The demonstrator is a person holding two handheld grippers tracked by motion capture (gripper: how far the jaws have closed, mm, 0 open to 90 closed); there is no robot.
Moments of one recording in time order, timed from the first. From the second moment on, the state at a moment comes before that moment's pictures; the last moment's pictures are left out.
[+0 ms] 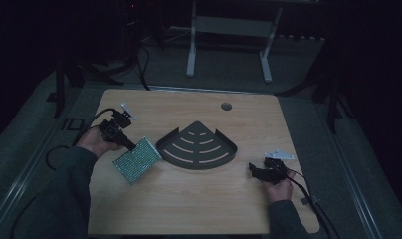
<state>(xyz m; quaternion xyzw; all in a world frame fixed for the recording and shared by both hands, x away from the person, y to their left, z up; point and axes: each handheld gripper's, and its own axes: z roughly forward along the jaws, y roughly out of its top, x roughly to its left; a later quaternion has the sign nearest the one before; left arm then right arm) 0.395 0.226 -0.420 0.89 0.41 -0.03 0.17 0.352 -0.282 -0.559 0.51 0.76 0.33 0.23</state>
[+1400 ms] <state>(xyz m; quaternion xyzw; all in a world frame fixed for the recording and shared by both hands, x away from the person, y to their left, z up) 0.420 0.188 -0.390 0.90 0.39 -0.02 0.20 0.352 -0.282 -0.559 0.51 0.76 0.33 0.22</state>
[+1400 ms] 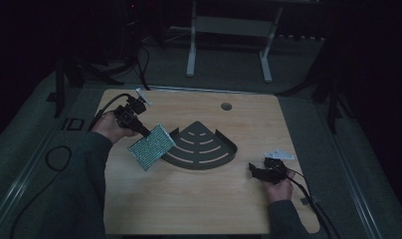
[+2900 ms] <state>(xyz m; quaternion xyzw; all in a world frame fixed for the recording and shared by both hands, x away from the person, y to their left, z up) 0.453 0.145 -0.392 0.90 0.39 0.00 0.19 0.352 -0.282 -0.559 0.50 0.76 0.33 0.22</state>
